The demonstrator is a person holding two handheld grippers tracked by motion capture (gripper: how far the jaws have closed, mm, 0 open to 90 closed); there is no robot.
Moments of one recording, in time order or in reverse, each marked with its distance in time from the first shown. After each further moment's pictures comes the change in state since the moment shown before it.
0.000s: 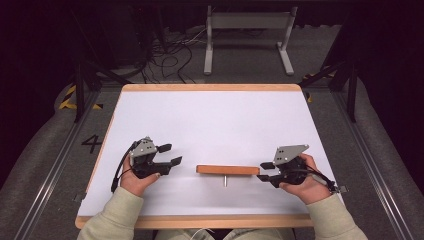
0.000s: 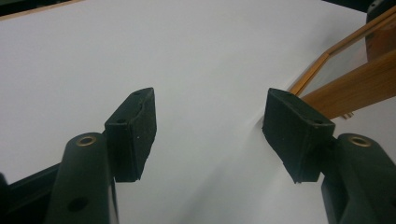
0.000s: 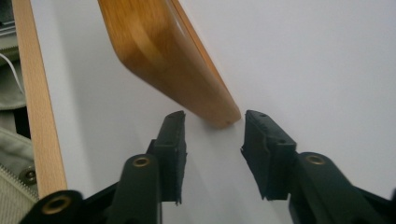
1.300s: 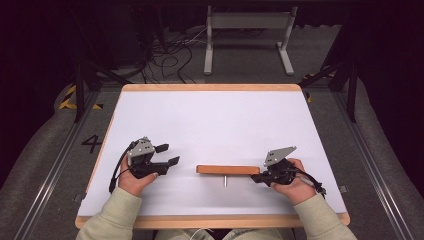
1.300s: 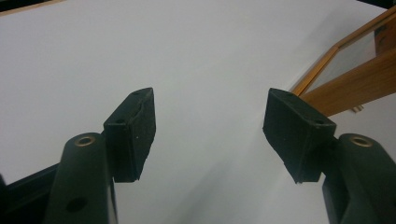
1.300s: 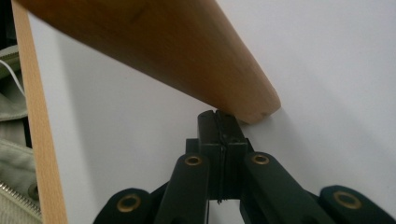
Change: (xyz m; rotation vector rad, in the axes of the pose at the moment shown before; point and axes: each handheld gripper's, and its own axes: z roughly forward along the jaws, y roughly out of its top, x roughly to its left) left arm 0.002 -0.002 -0.003 0.019 0.019 -0.005; right arm -0.001 -0.010 0.037 0.031 0.090 0.125
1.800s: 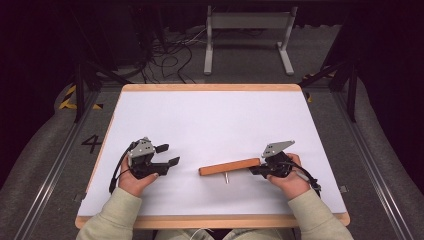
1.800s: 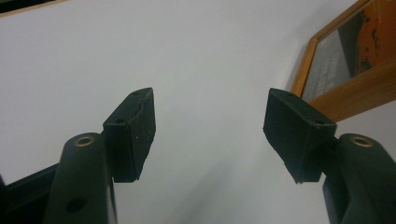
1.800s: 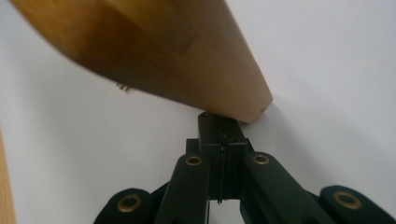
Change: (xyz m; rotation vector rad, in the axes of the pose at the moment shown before) left arm -0.001 0.000 0.000 0.003 0.005 0.011; right arm -0.015 0.011 0.007 -0.037 -0.061 0.066
